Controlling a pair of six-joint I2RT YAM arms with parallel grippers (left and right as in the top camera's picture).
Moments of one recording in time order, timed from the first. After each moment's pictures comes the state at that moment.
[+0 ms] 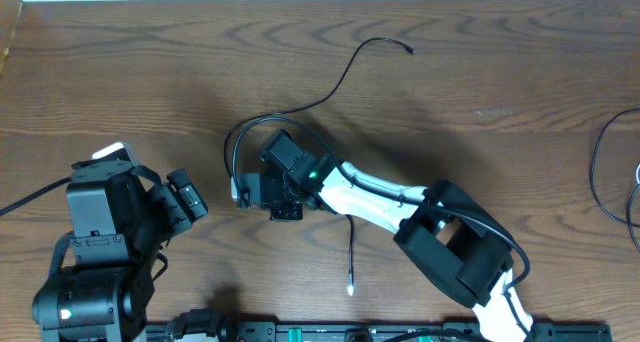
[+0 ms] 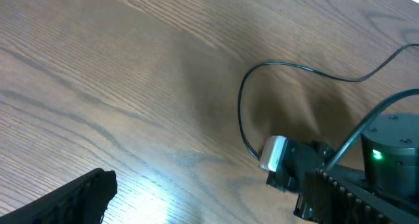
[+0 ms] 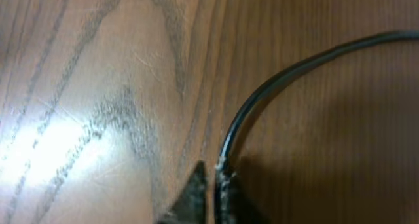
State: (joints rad) left arm 0.06 0.84 1.23 -1.26 -0.13 -0.36; right arm 0.92 2.14 1.40 -0.29 -0.39 -0.60
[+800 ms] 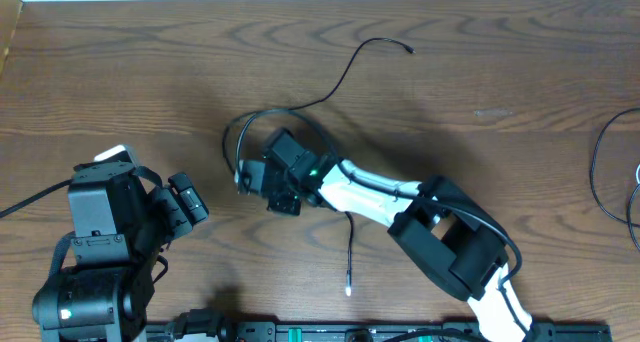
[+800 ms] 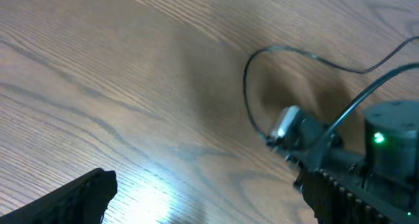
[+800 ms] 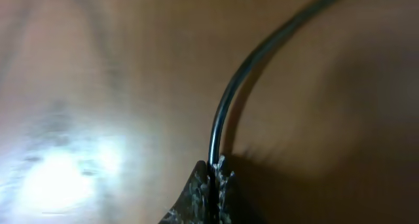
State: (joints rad) left arm 0.06 0.84 1.23 -1.29 -0.13 -0.36; right arm 0.90 2.17 1.40 -0.23 -0.31 -0.42
